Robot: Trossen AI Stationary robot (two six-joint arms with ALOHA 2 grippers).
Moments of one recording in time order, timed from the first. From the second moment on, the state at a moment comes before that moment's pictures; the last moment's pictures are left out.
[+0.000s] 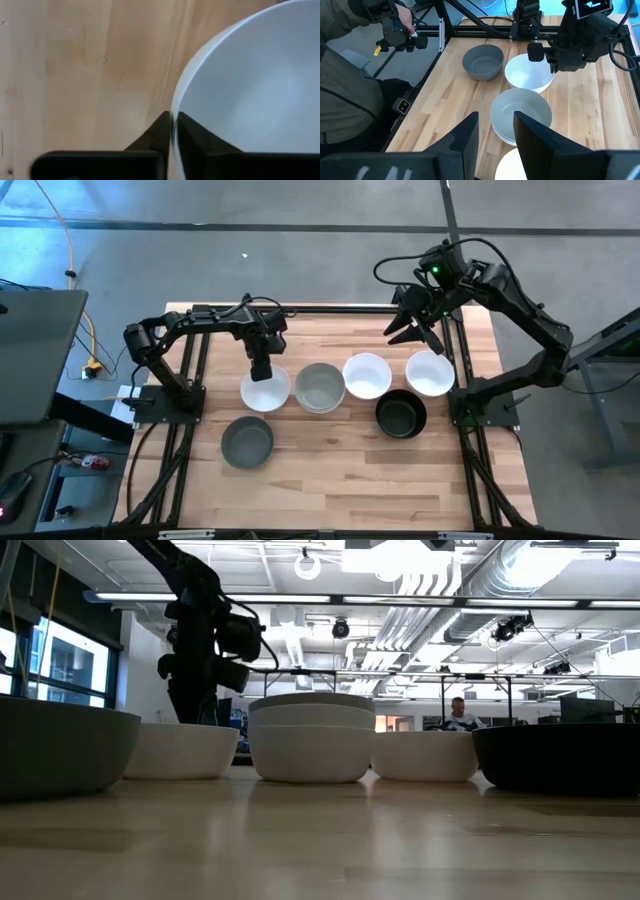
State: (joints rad) left arm 0.67 1.66 1.06 -0.96 0.14 0.33; right arm -0.54 1.33 1.73 -1.21 -0.77 -0.45
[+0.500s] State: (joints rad) left arm 0.72 1.66 1.15 -1.05 0.08 0.37; right arm -0.54 1.33 1.73 -1.20 -0.77 -0.45
